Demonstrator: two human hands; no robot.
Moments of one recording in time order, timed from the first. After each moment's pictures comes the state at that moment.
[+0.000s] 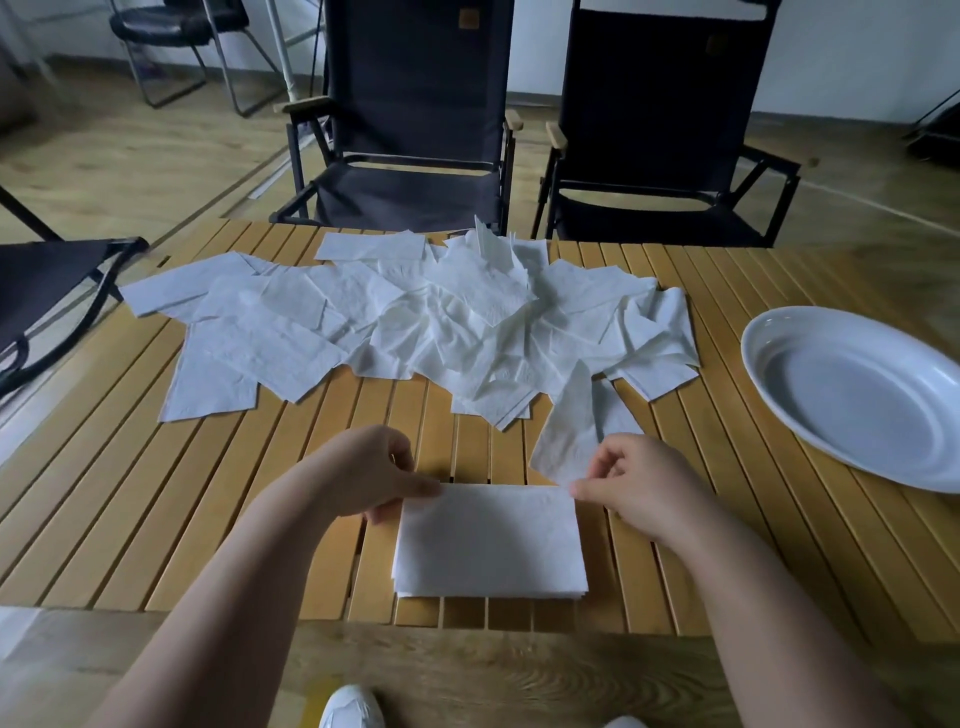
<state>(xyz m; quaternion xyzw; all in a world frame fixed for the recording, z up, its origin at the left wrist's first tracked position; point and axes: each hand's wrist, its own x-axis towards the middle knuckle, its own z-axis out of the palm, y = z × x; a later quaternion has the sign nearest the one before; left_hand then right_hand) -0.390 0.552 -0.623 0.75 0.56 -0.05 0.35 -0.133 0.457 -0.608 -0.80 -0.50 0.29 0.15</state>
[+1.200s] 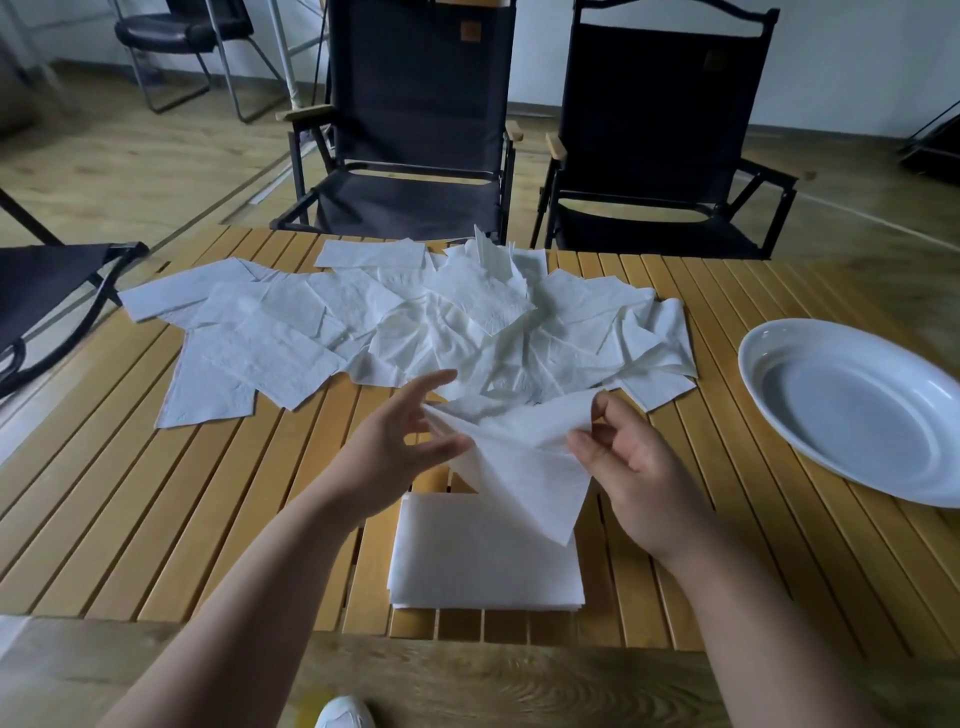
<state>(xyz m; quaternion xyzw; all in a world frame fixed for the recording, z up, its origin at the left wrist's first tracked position) -0.375 0.550 -0.631 0.70 0.45 0.30 0.48 -0.140 0.453 -0.600 -0.57 -0.53 0.43 0.46</state>
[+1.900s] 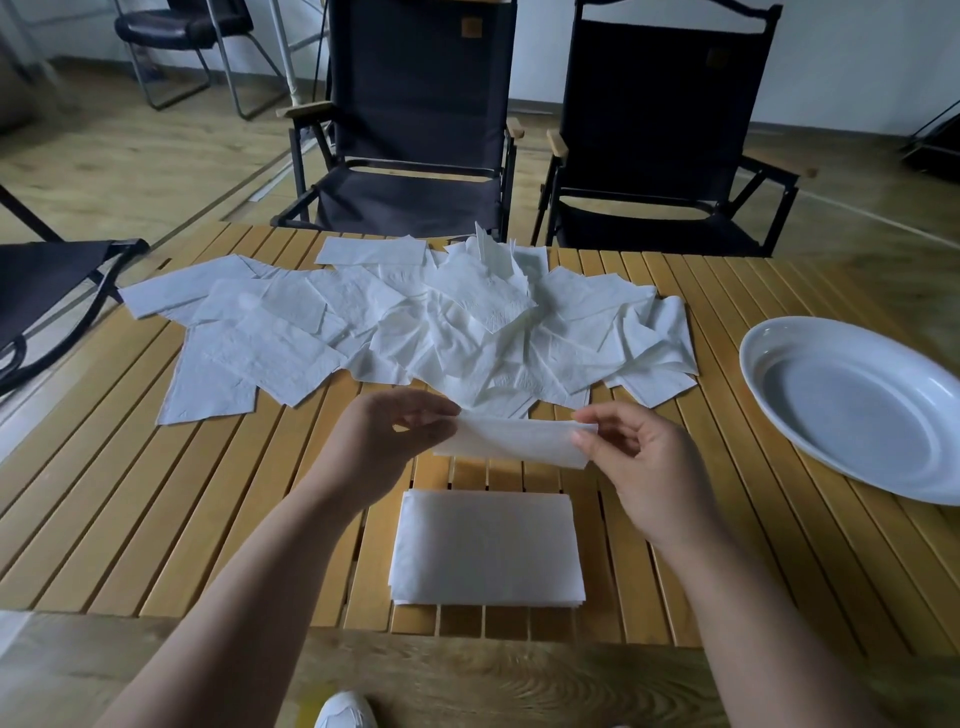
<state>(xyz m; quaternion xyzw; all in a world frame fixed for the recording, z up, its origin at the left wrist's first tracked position) -0.378 0.548 -0.619 0.70 0.49 0.33 0.41 -0.134 0.457 -0.612 -0.67 -0.52 0.26 0.46</state>
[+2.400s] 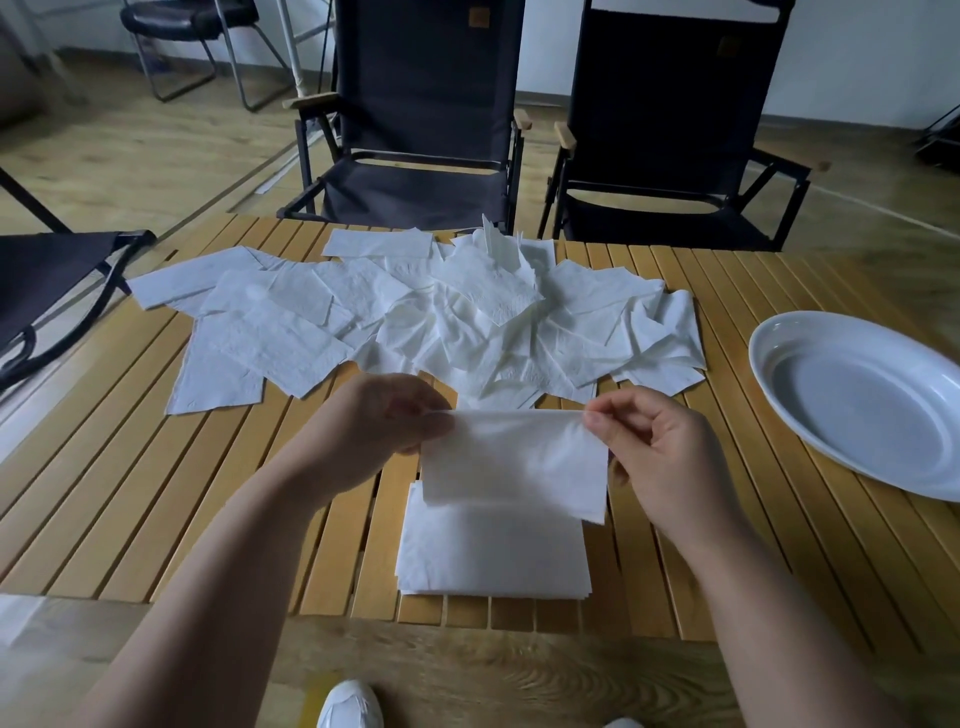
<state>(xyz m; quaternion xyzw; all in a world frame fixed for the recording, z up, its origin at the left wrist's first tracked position) -0.392 0.545 -0.589 0.71 0.48 0.25 0.46 -0.138 0.454 -0.598 -0.65 -0.53 0.26 0.49</state>
